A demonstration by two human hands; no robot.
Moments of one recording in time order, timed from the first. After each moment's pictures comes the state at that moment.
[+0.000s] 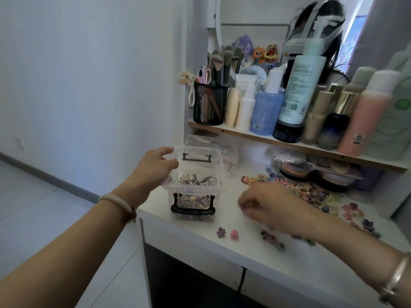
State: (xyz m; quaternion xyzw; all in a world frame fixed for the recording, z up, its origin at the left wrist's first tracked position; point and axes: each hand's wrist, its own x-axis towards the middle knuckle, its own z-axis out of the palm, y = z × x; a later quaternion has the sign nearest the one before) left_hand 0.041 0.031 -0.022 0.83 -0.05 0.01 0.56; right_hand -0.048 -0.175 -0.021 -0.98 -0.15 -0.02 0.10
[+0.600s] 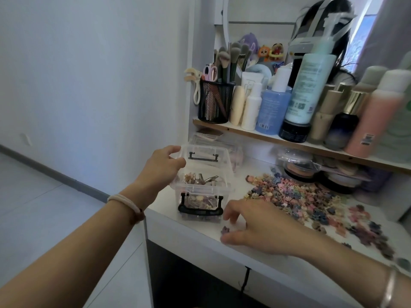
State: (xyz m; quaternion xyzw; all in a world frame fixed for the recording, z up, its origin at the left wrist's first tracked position) left_hand 0.040 0.027 -0.027 0.83 -0.06 0.03 0.56; right_hand -0.057 -0.148 -0.039 -0.98 -0.14 0.07 0.13
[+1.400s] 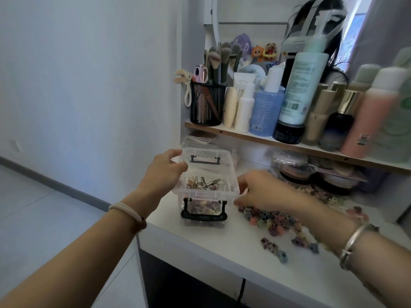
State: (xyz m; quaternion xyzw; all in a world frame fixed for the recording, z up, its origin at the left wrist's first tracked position) left_hand 0.047 0.008 -0.031 0.82 -0.06 0.03 0.57; right_hand 0.001 -0.179 -0.025 -0.99 -0.07 0.05 0.14
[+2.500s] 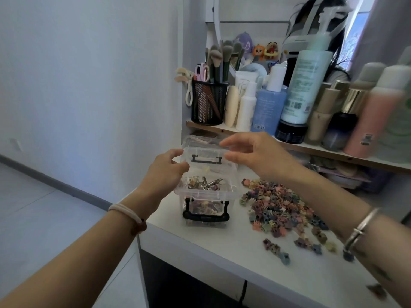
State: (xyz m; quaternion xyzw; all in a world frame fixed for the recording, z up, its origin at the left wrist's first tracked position) left_hand 0.045 0.008 -0.029 0.81 -0.07 0.01 0.58; right_hand 0.007 -0.167 0.016 -0.93 -0.12 -0.12 0.33
